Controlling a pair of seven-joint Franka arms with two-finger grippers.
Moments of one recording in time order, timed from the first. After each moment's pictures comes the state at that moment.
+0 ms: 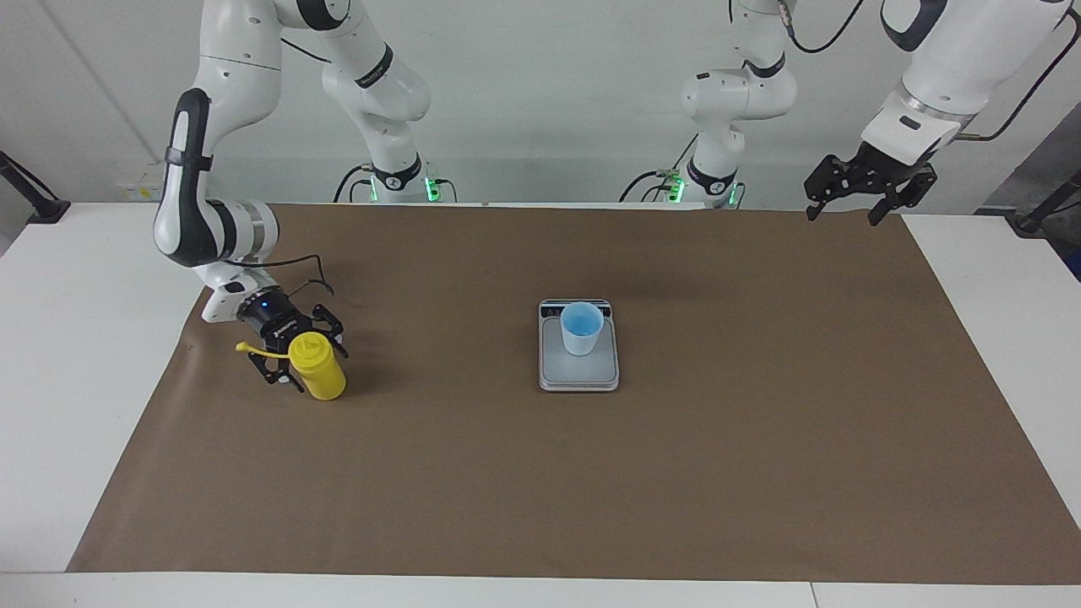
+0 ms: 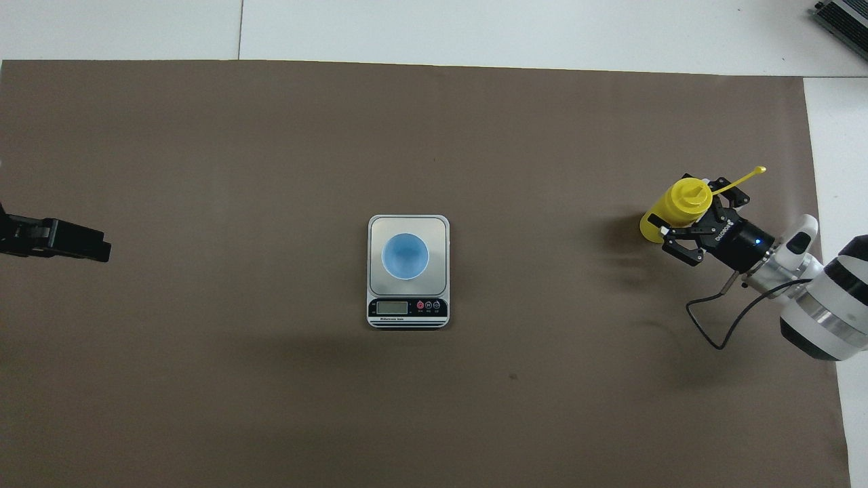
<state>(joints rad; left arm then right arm) -0.01 -0.08 -0.06 -1.64 -0.05 1.51 0.06 -0.39 0.28 0.09 -2.21 1.75 2.04 -2.49</state>
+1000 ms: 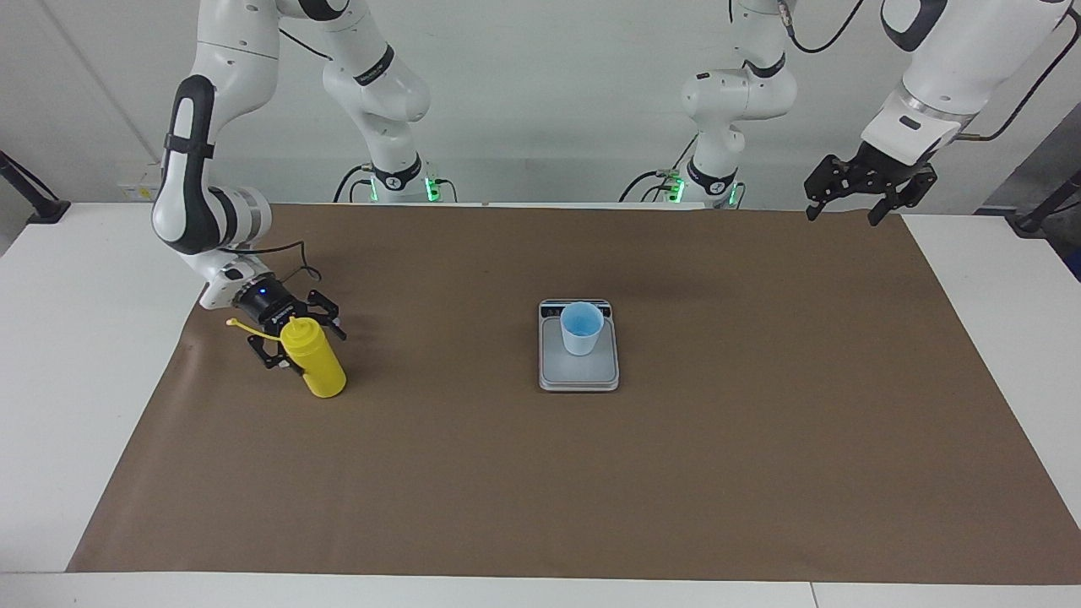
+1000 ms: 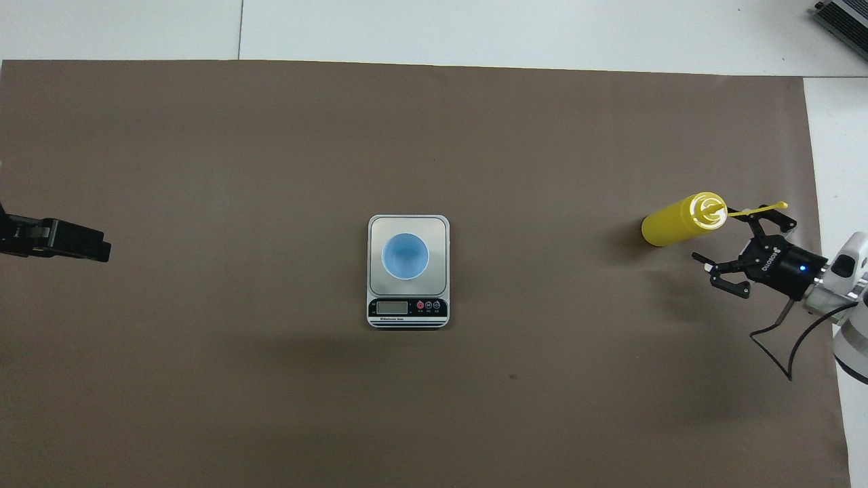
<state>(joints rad) -0.01 -0.08 -0.06 -1.64 -0.05 1.51 0.06 -0.48 0.16 0.07 -2.26 1.33 2.23 -2.49</state>
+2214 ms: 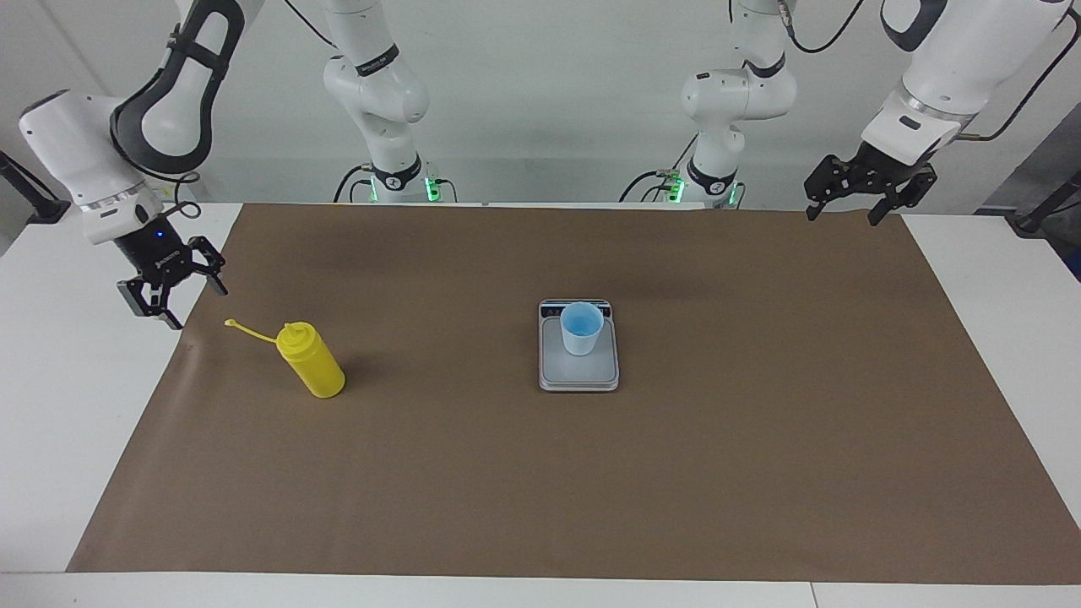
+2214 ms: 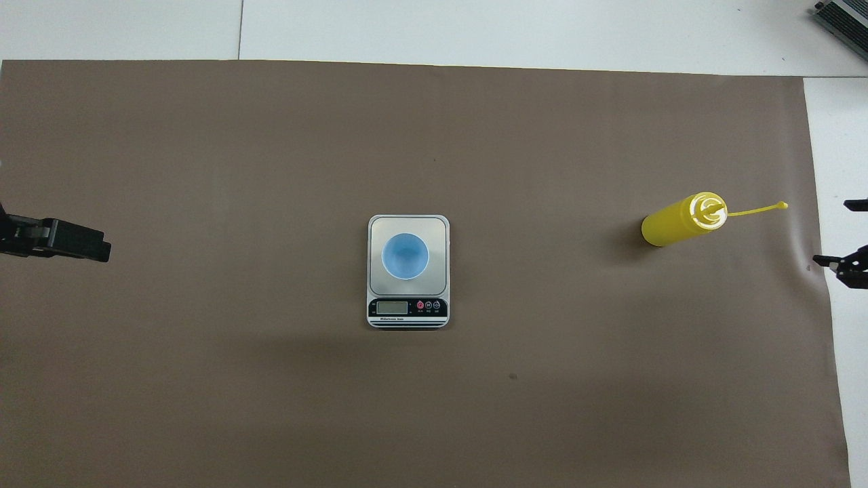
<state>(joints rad) -0.01 -0.08 -0.06 -1.64 -0.05 1.51 0.06 -0.42 -0.01 0.04 -1.93 0.27 2.02 -1.42</state>
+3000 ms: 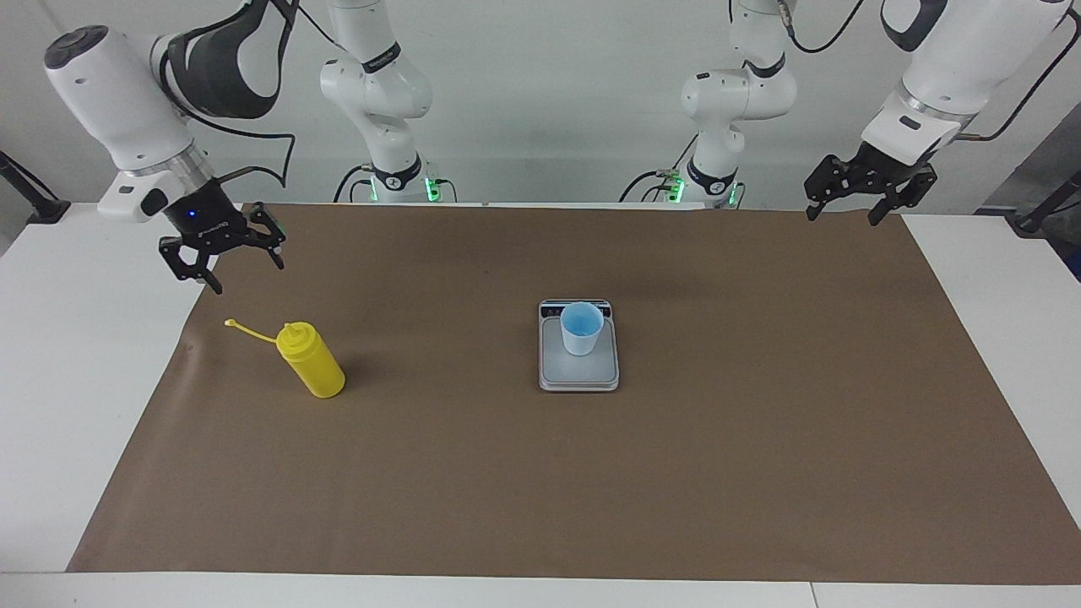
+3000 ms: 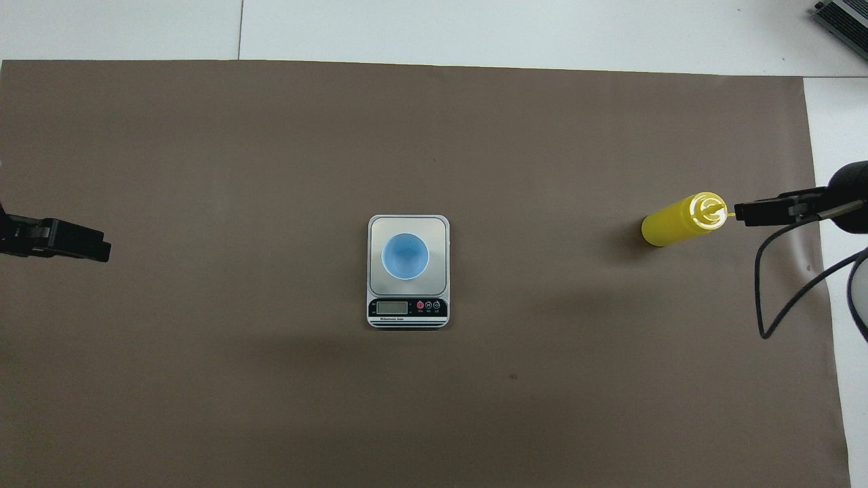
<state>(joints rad) -0.01 -0.08 -0.06 -1.64 -0.05 1.51 0.06 -0.13 -0.05 0.06 -1.80 0.06 1.92 -0.21</state>
